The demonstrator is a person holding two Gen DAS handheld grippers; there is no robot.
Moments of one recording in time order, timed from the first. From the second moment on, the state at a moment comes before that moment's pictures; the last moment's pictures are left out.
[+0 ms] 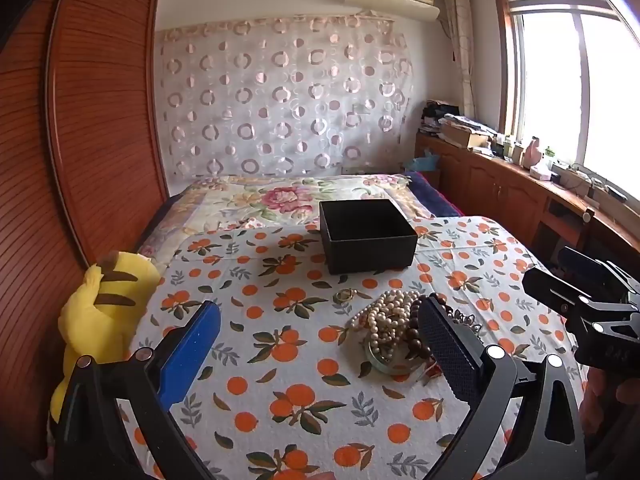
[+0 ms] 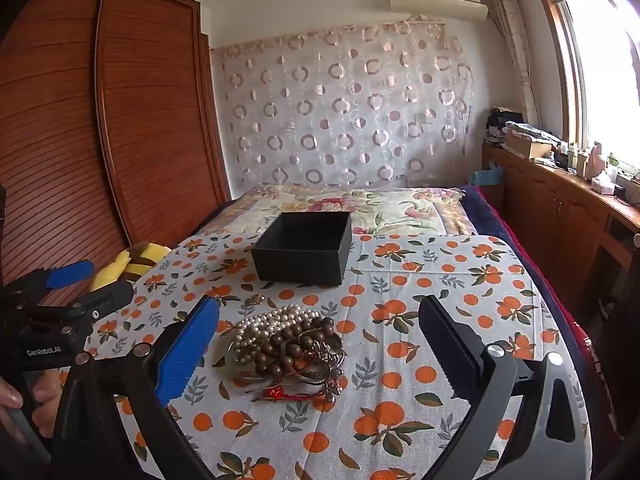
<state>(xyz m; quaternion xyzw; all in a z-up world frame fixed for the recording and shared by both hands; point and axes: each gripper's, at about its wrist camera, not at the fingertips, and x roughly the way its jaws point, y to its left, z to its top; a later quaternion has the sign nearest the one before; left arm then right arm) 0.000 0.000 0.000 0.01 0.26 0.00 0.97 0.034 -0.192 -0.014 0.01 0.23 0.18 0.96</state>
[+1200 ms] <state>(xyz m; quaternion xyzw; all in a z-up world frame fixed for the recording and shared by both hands) 0.000 -0.008 0.012 0.00 0.25 0.00 0.97 0.032 -0.193 -0.009 0.02 0.23 0.18 0.96</state>
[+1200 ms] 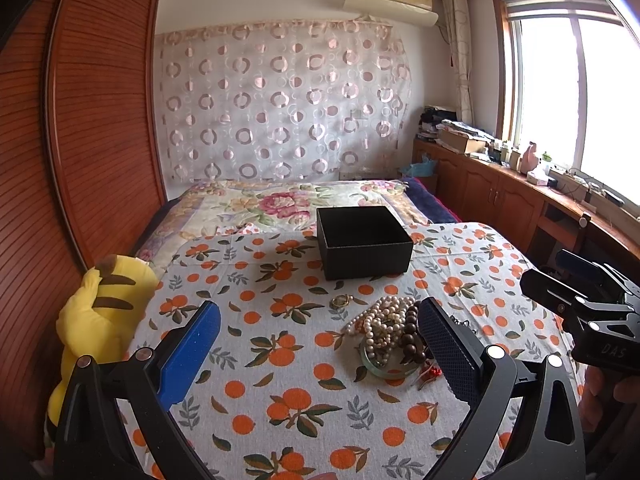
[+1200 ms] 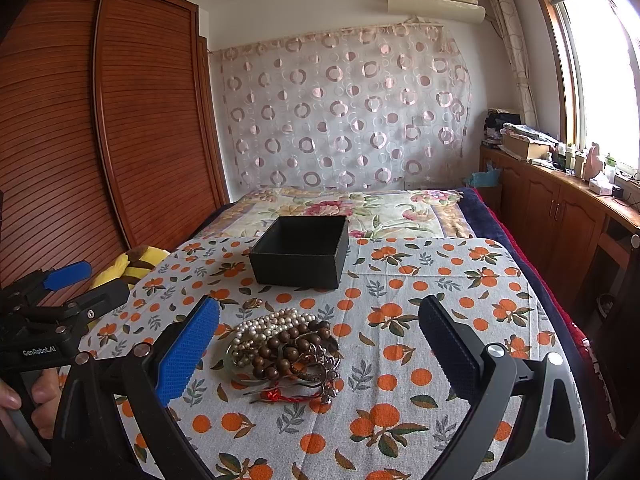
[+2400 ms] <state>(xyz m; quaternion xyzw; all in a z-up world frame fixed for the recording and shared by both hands) -0.004 -0.008 0.015 0.00 0.25 0.00 0.97 0.032 -0.193 -0.009 0.01 0.23 0.18 0.96</state>
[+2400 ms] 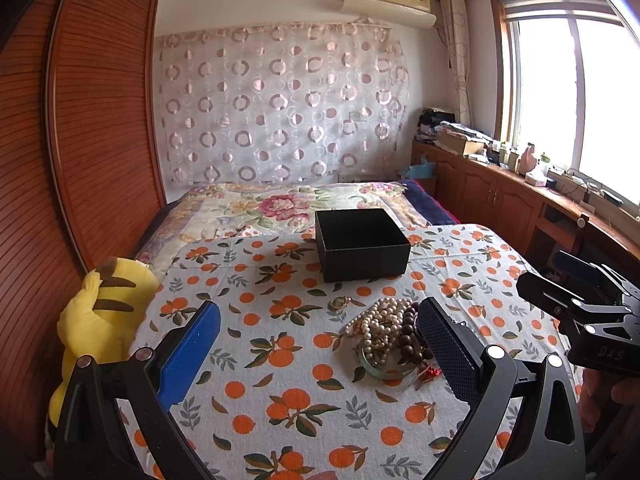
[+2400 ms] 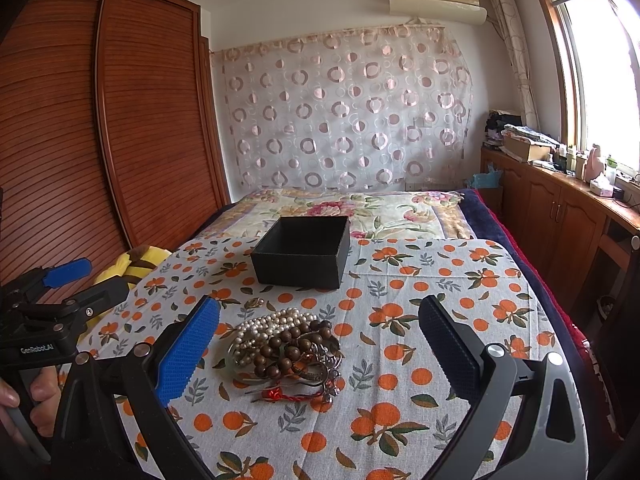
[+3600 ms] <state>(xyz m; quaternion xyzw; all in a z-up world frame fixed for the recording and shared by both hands) 0.020 -0.027 -0.029 0.01 0.31 -0.07 0.95 0.046 -0.219 -0.065 0.00 0.29 0.18 0.94</state>
